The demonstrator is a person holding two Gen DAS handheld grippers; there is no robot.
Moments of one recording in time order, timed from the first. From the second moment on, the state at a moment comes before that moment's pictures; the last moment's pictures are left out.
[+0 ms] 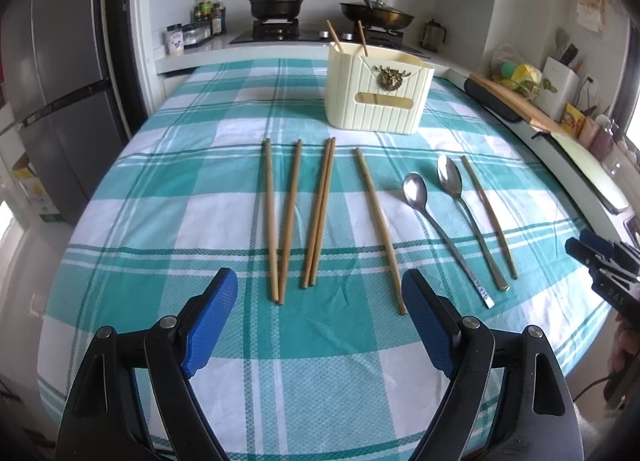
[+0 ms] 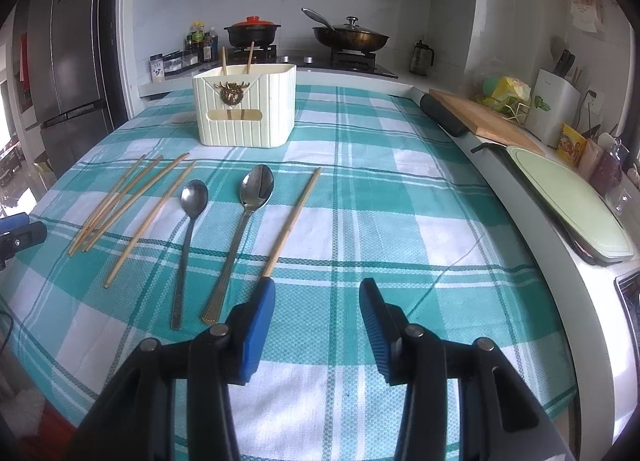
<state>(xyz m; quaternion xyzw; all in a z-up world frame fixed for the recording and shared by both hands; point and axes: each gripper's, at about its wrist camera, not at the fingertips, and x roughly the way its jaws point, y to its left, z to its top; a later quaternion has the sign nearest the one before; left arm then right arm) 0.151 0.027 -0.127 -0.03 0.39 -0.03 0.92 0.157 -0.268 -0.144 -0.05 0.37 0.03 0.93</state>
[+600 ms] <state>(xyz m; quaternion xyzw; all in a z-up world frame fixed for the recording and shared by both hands) 0.153 0.034 -0.134 -0.04 0.40 -0.02 0.91 0.162 -0.267 -0.149 -0.06 0.38 0.03 0.92</state>
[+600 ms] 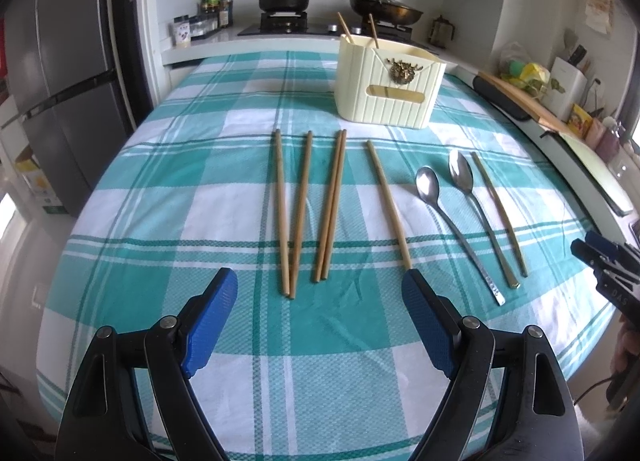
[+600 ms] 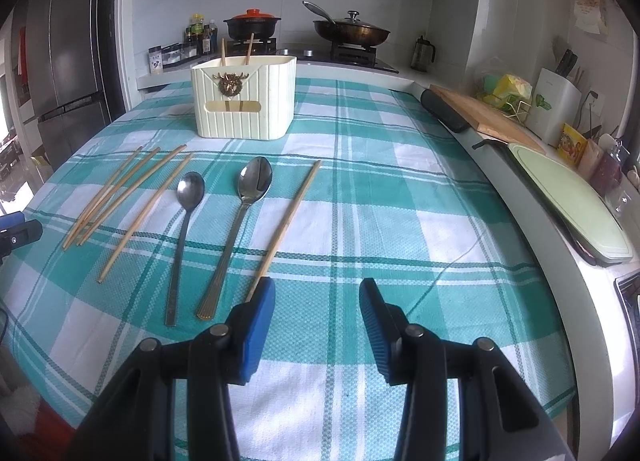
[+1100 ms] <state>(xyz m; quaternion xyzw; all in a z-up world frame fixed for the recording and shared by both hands) 0.184 0.078 -0.132 -0.06 0.41 -0.01 0.91 0.171 -0.268 -0.153 -0.03 0.39 0.04 0.92</state>
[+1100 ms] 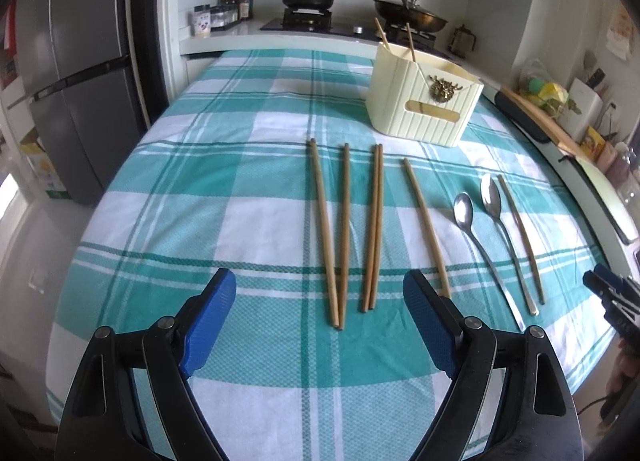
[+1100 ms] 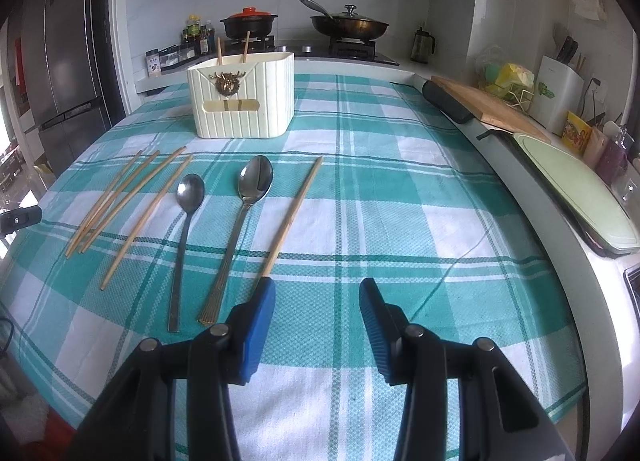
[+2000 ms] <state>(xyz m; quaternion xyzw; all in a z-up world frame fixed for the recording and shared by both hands) 0.365 0.101 -0.190 -0.04 0.51 0.02 0.86 0.293 -0.281 -0.165 0.09 0.45 0.07 0.89</state>
